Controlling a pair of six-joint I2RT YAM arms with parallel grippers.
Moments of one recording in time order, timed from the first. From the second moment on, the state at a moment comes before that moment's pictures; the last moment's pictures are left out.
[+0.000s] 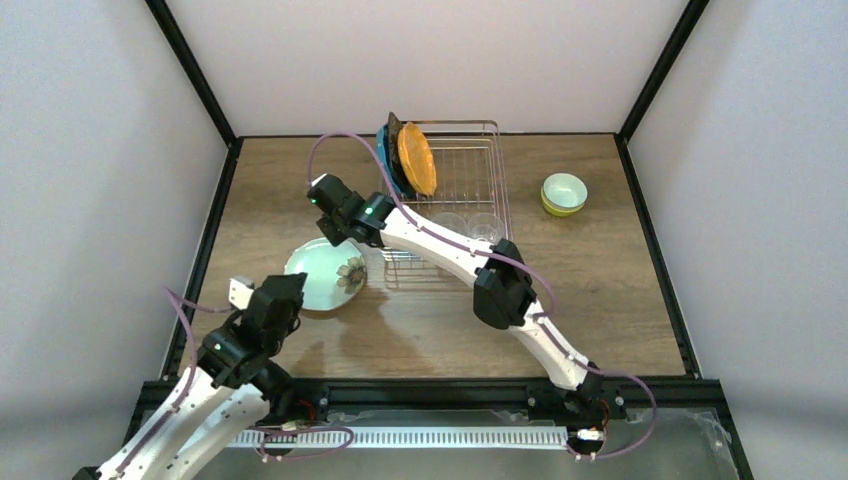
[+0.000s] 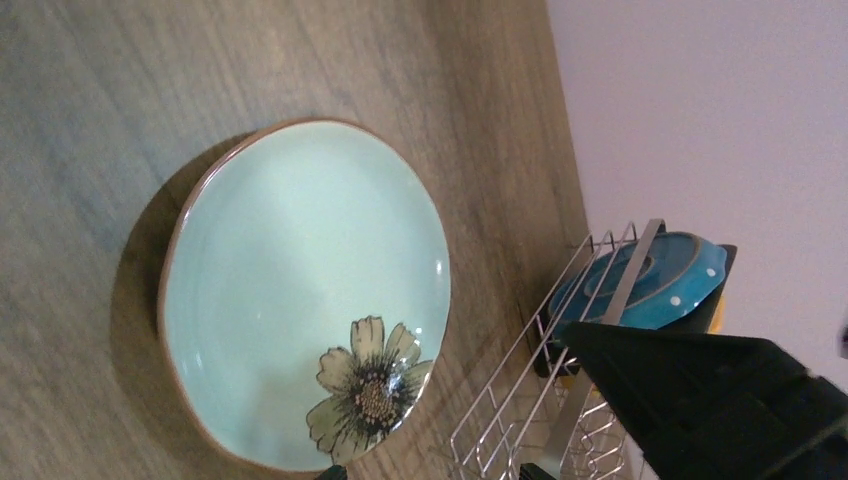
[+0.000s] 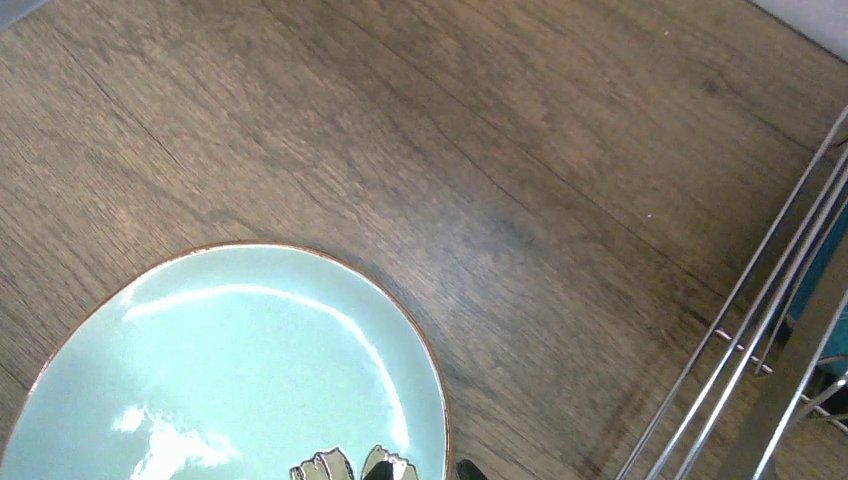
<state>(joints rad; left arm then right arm) -0.62 0.42 0.52 -0.81 -0.57 -1.66 1.03 2.37 2.31 -0.76 0.27 0.18</state>
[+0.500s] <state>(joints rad) -0.17 0.91 1.01 -0.52 -0.33 -0.93 0.96 2.38 2.31 -0.77 0.21 0.18</state>
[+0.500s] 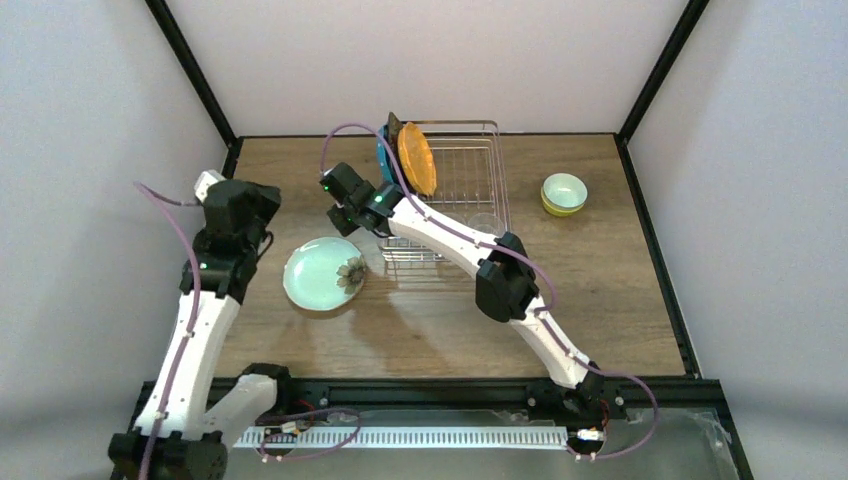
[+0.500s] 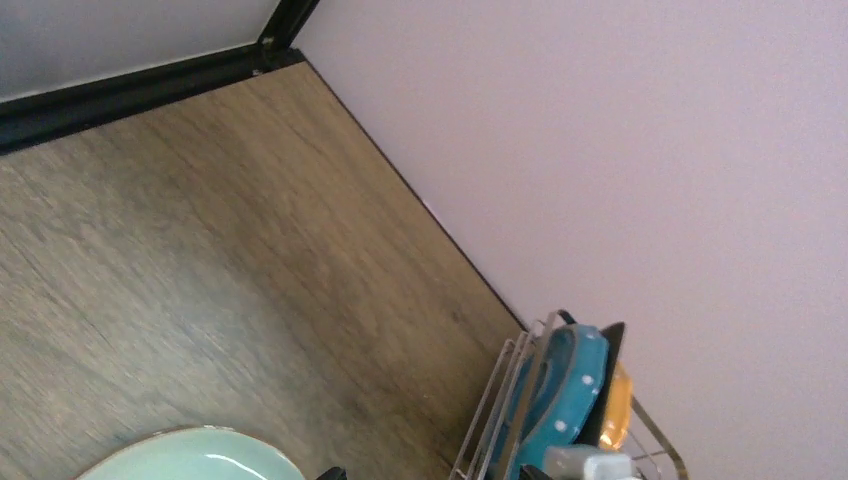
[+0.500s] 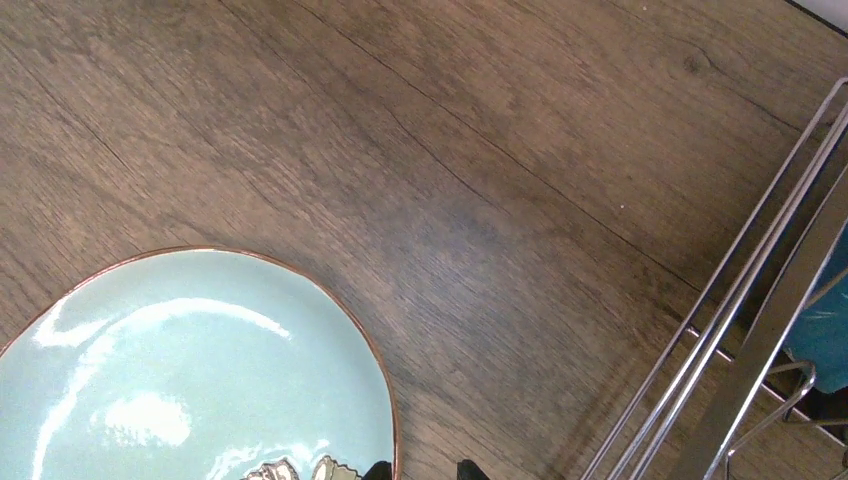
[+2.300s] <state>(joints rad) 0.34 0.72 0.24 -0.33 0.33 -0.96 0.93 2.49 2.38 -0.73 0.10 0.11</state>
